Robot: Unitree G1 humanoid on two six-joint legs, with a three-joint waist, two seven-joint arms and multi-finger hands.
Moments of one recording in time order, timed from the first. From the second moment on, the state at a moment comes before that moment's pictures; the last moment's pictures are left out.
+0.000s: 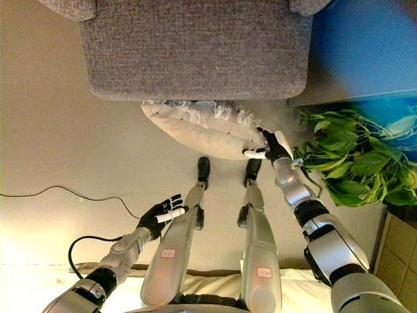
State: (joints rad) left arm -0.25 0.32 -0.41 0.96 -0.63 -0.21 -0.17; right arm -0.71 -0.46 0.47 0.86 0.10 0.00 -0.19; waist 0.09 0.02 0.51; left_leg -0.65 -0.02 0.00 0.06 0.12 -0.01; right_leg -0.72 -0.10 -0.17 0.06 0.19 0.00
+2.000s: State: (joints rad) left arm 0.02 0.28 -0.21 1.12 -0.40 0.06 -0.23; right arm -0.41 -0.73 0.47 0.04 -0.02 0.20 0.29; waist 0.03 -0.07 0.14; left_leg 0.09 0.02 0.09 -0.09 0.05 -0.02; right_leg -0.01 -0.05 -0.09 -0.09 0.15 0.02
